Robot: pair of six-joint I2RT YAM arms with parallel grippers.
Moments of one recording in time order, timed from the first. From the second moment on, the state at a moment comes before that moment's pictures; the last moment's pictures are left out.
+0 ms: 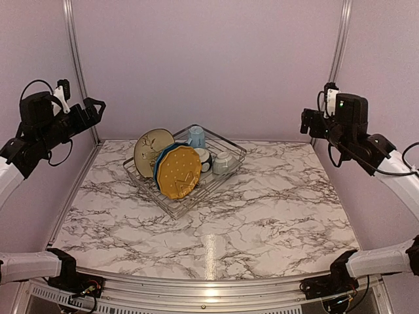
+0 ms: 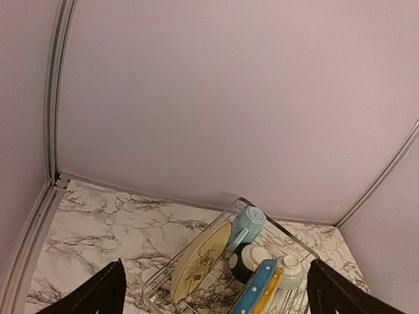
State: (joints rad) left arm -0.27 0.96 1.14 -0.31 -0.07 -0.42; right arm 0.46 1.08 1.20 -0.35 0.55 0.13
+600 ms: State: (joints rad) left arm -0.47 1.15 1.13 -0.38 0.10 -0.49; right arm 0.44 1.27 1.17 -0.42 0.39 0.23
